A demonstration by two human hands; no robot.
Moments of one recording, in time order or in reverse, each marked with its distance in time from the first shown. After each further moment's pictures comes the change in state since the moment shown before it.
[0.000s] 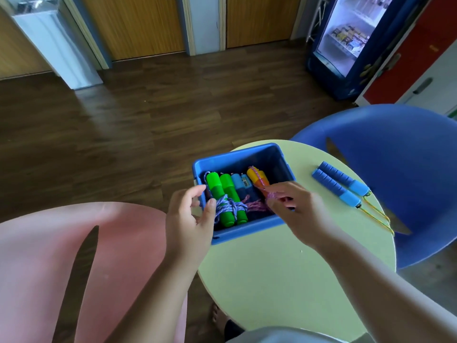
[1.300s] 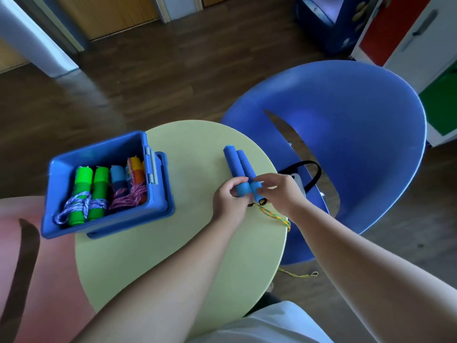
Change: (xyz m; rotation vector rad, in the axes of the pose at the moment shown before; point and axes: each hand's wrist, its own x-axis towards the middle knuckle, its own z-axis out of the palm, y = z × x) left_hand -0.084 0.151 0.402 -0.125 -0.332 -0.635; right_hand 0.038 0.294 -0.199 0.224 -0.163 0.409
